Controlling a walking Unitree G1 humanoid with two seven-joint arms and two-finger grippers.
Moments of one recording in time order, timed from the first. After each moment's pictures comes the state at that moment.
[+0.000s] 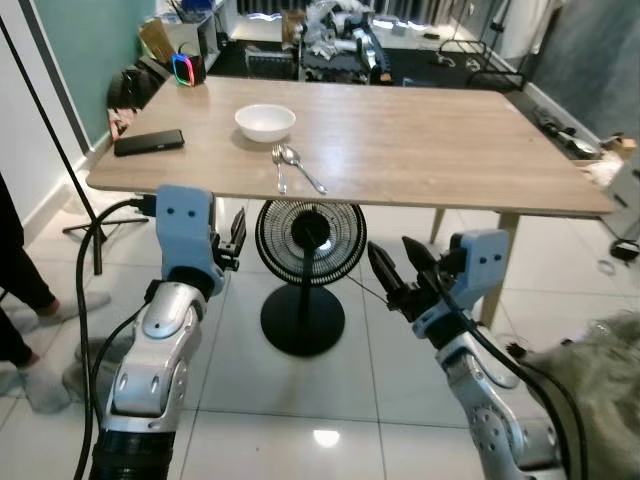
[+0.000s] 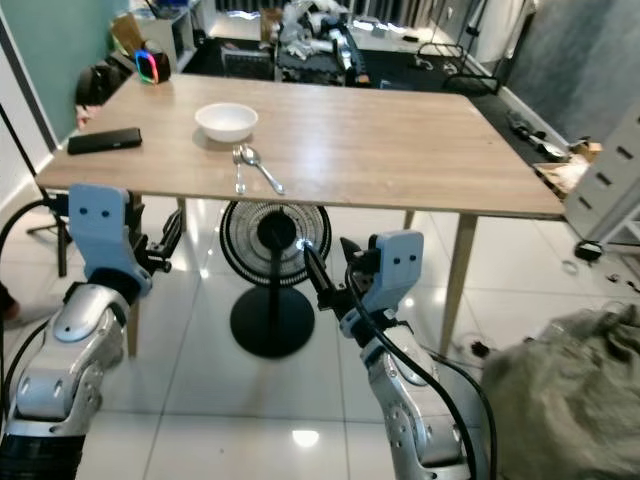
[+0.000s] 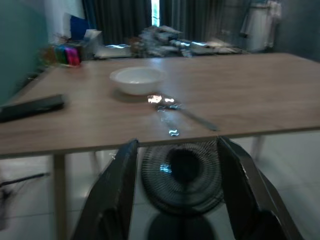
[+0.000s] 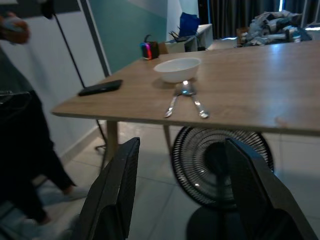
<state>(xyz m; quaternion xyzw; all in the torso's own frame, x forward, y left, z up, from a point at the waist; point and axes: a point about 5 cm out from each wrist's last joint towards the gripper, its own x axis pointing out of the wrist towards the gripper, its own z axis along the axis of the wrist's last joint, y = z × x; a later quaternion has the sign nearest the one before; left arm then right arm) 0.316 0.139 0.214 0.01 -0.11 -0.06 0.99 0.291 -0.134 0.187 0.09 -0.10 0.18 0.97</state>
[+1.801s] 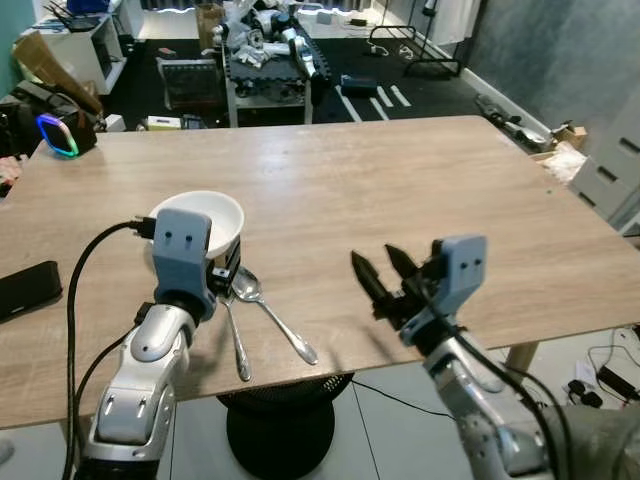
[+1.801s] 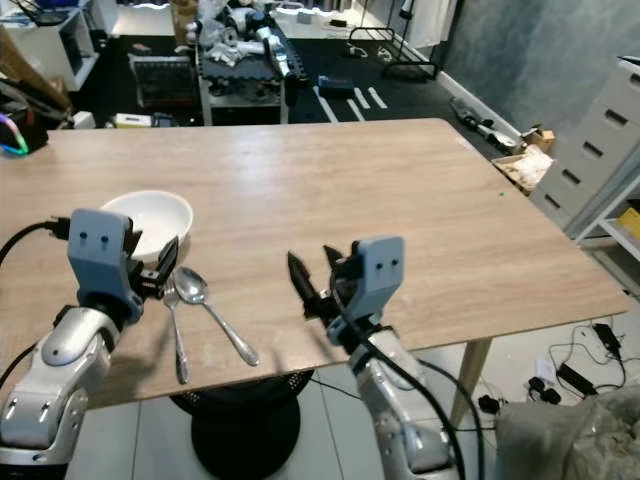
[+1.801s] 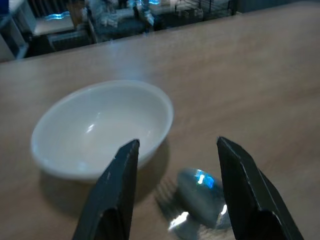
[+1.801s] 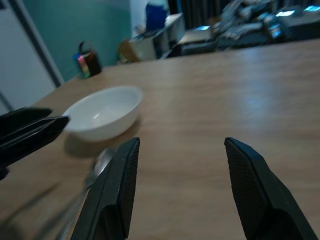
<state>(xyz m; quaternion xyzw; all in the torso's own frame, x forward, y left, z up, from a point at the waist) 0.299 0.168 0.180 0.06 -0.02 -0.05 1.00 0.280 -0.097 0.172 0.11 -0.06 0.24 0.96</state>
